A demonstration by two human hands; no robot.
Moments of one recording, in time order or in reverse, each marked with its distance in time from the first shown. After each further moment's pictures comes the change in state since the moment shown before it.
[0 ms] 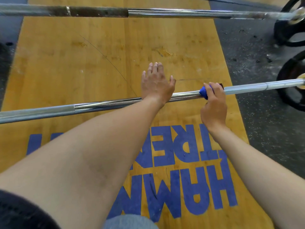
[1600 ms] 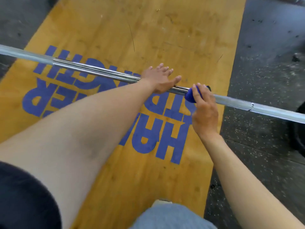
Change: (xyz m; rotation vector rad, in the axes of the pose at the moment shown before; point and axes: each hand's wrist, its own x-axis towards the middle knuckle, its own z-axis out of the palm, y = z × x) left_hand -0.165 0.130 0.071 0.251 -0.355 -0.112; right_hand -0.120 0.171 -0.085 0.192 -0.181 -0.443
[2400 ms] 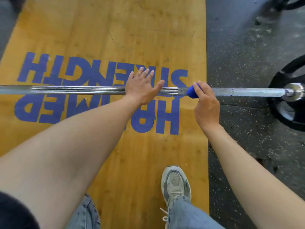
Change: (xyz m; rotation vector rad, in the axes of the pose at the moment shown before) left_hand -0.106 0.011 0.065 0.000 0.152 0.030; right_hand -0.107 -0.010 -0.042 -0.040 0.038 0.261
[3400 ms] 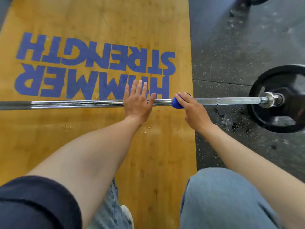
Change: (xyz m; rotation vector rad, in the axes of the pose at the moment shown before) left_hand -0.185 0.025 0.075 0.011 0.307 -0.045; right_hand -0.154 -0.015 -0.062 -0.092 -0.381 -0.170
